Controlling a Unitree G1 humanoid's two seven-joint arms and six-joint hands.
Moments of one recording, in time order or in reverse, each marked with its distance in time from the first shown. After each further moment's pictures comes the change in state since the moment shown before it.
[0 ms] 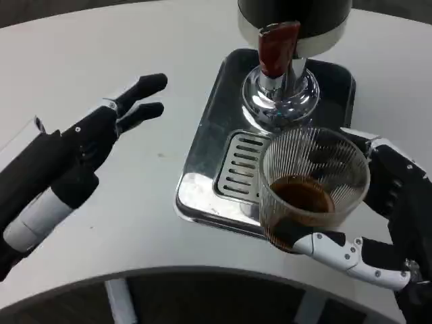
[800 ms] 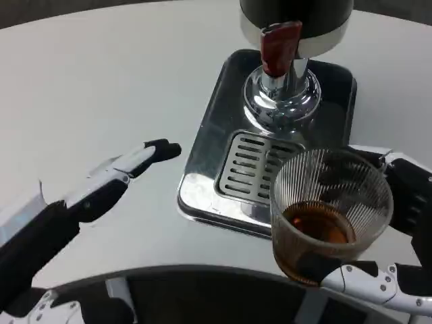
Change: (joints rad) left arm 0.272 0.029 0.090 -0.111 0.162 -0.284 -0.005; right arm 0.122 -0.141 -0.137 -0.193 0.176 0.091 0.156
